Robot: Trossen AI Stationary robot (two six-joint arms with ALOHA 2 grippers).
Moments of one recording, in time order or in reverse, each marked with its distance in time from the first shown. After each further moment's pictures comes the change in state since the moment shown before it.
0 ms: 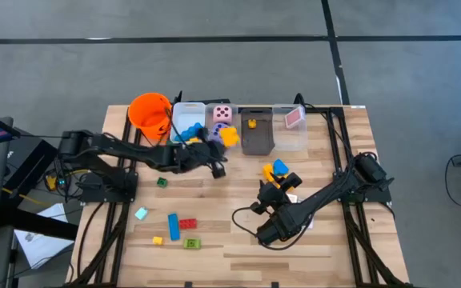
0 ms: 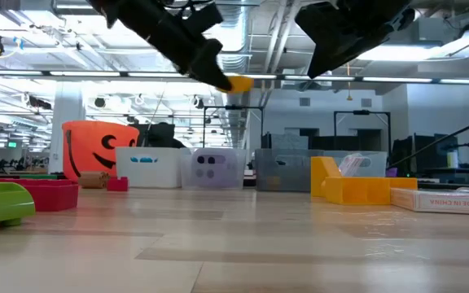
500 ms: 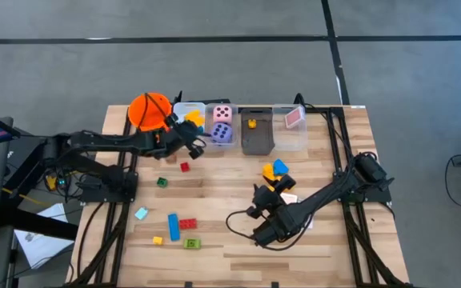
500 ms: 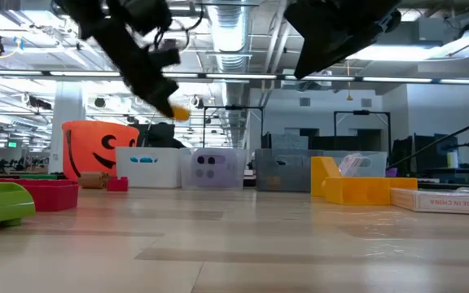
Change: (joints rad) left arm 0.255 -0.210 -0.154 -0.301 -0.049 -0.142; right arm -0.007 0.000 0.000 0.177 -0.001 -0.183
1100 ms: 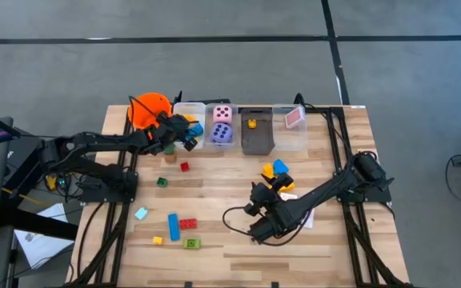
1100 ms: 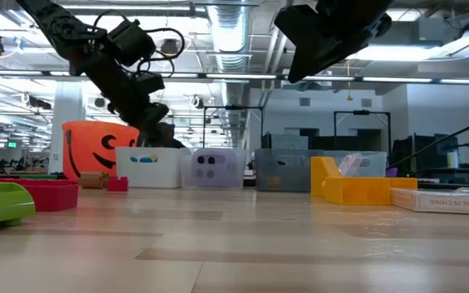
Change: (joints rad) left arm 0.201 -0.007 -0.206 0.304 0.108 0.004; right arm -0.026 0.000 0.000 0.048 -0.012 -0.054
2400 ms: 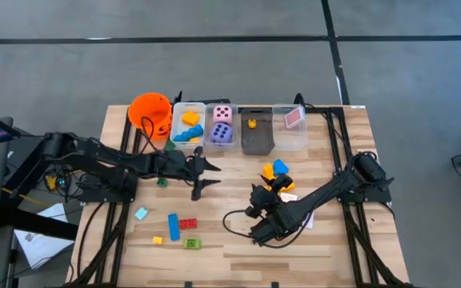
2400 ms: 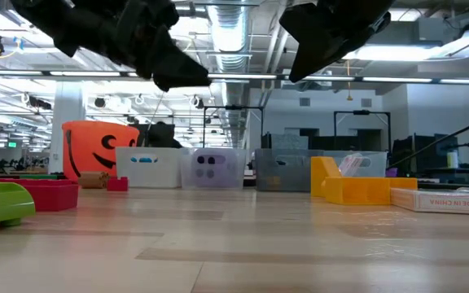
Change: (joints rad) left arm -0.491 0.024 0.002 0.321 0.472 0.015; right arm 0.014 0.000 0.000 0.007 0.000 -0.069
